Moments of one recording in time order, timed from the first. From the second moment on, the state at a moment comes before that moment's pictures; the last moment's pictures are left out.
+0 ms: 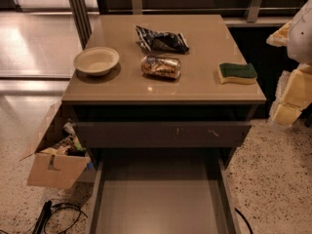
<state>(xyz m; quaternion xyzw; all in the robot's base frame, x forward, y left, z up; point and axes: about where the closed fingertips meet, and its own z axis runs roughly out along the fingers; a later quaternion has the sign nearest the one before) 0.438 -0.216 0.979 -0.60 0.78 -0.04 0.16</state>
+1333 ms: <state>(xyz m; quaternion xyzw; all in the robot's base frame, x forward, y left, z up) 0.518 -0.169 1.003 -0.67 0.68 0.02 0.30</state>
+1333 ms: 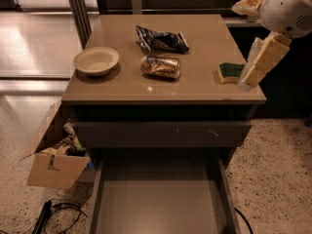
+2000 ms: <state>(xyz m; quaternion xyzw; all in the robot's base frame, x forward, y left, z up) 0.535 -0.150 1.002 -0.64 0.66 0.08 0.38</state>
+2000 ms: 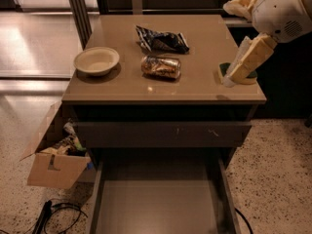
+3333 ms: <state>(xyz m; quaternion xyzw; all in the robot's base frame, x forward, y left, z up) 0.629 -0.041 0.891 -0.58 0.73 0.12 0.34</state>
